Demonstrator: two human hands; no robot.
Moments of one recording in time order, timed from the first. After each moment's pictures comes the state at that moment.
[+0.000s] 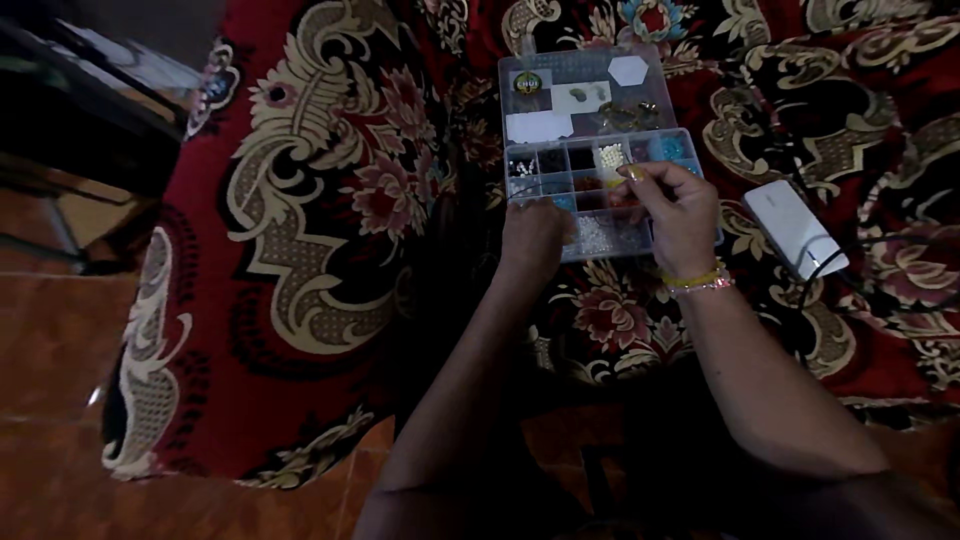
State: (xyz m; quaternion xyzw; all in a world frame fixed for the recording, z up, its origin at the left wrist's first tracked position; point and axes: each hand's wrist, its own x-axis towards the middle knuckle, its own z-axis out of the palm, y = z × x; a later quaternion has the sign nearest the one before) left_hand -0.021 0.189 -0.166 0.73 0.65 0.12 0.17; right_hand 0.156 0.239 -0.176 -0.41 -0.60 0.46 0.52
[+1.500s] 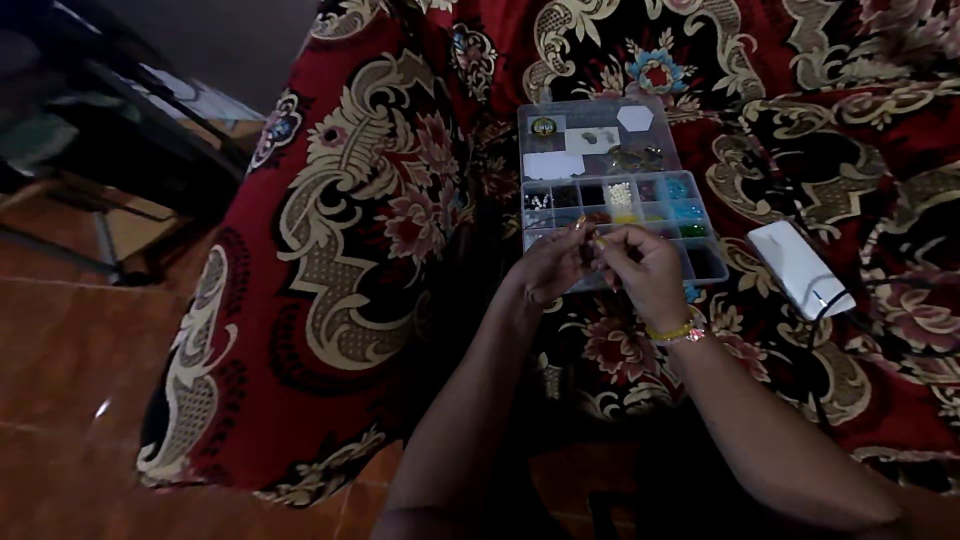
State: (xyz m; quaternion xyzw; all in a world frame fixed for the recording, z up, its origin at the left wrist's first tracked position) left_hand -0.028 0.197 -0.171 0.22 0.35 0.51 0.76; right_hand 0.132 0.210 -0.177 -0.41 -0.60 0.51 0.46
